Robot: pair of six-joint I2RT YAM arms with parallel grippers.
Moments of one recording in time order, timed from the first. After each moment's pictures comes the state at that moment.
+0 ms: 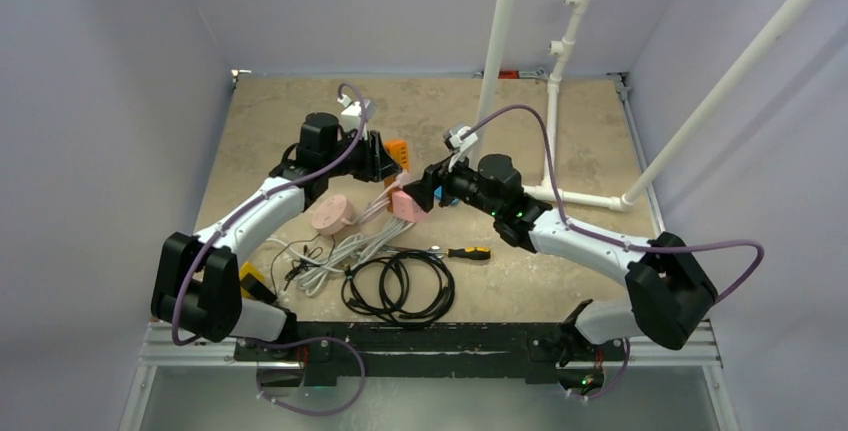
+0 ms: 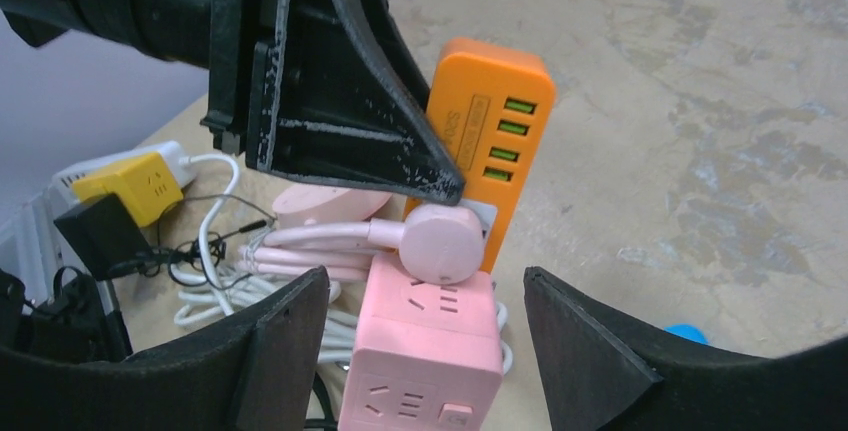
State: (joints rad) left arm -0.35 1.40 0.94 -0.03 0.50 -0.34; right arm 0.74 1.36 0.78 0.44 -0.16 0.26
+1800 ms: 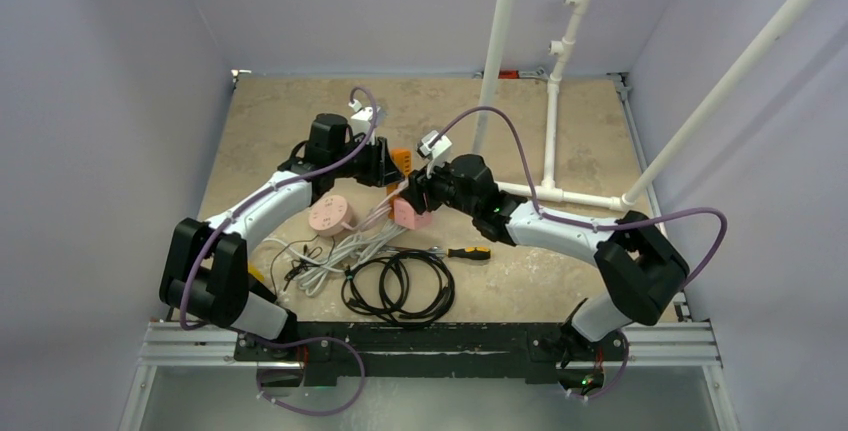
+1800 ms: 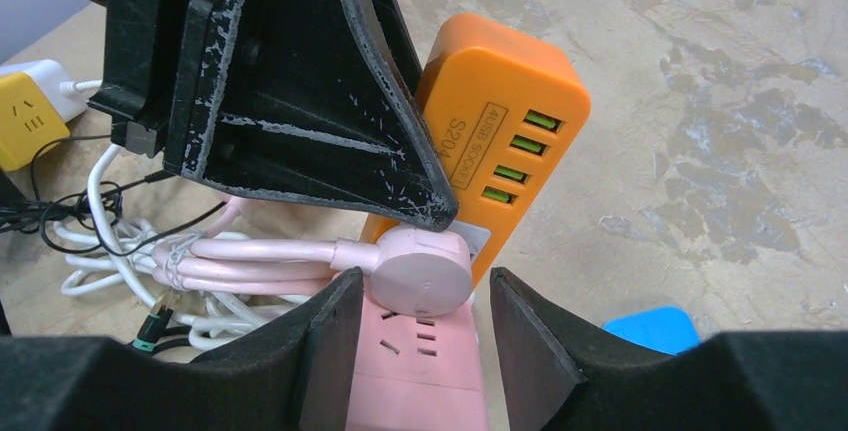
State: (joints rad) left arm -0.37 1.47 0.97 -0.10 0.53 -0.28; right arm 0.81 1.53 0.86 0.36 -0.07 0.14
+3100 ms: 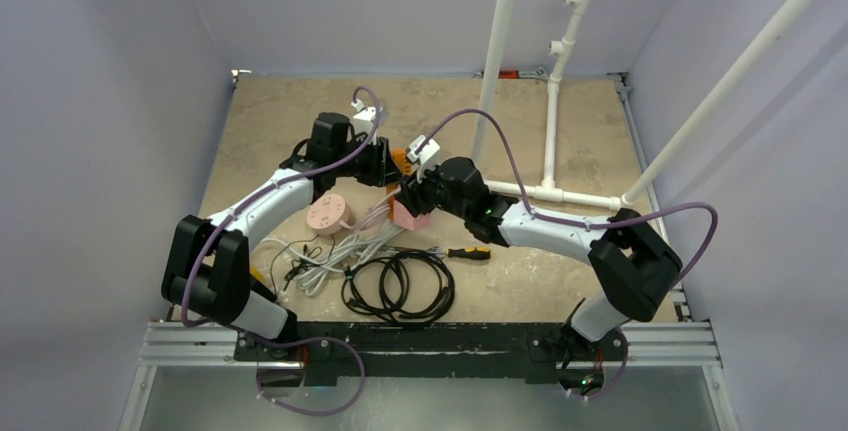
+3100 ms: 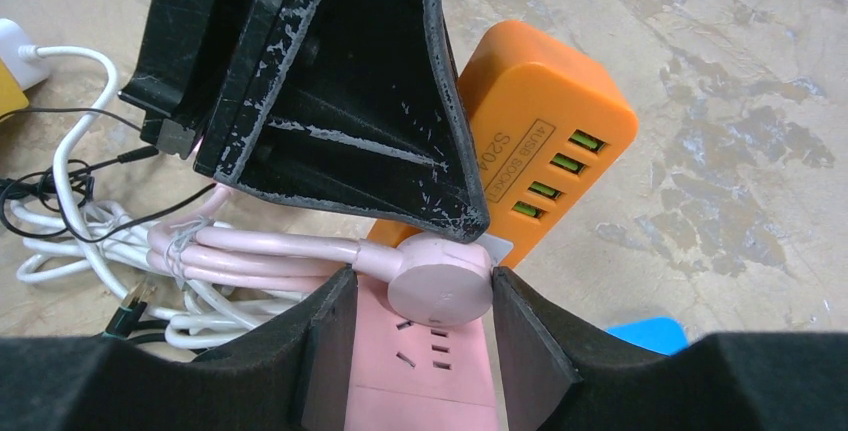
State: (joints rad) left arm -0.37 1.49 0.98 -0.12 0.52 -0.26; right arm 0.85 1.57 0.90 0.33 -0.02 0.06
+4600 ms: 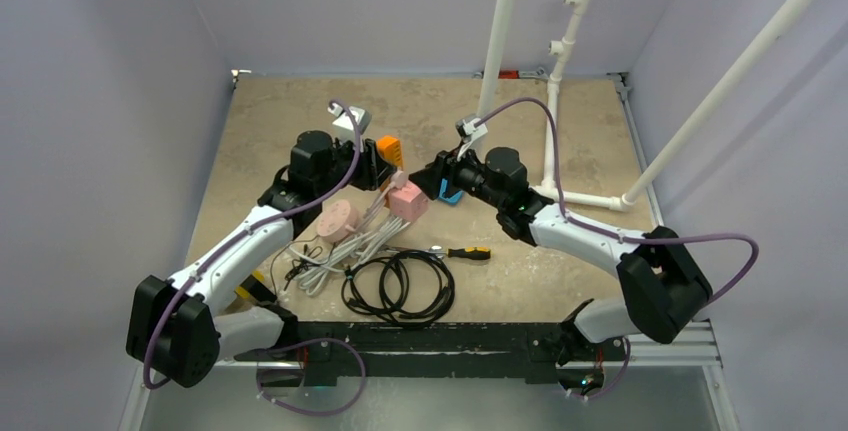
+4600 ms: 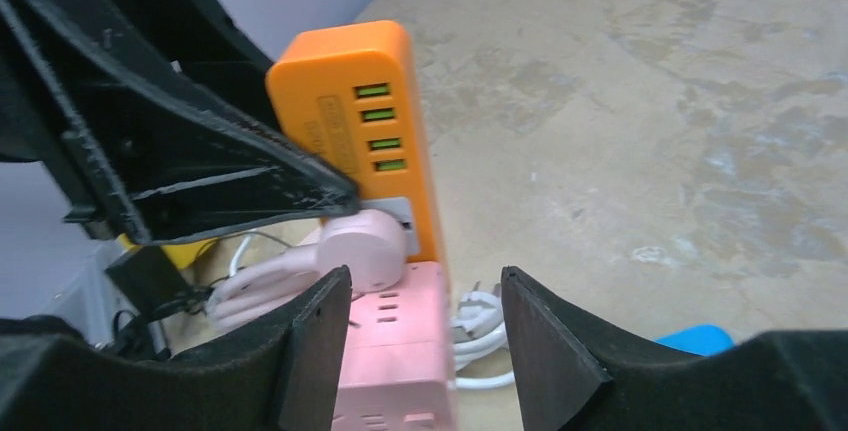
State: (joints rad) left arm -0.43 1.18 0.82 0.03 0.29 -0.27; right arm 0.68 1.41 0.79 0.49 -0.20 0.39
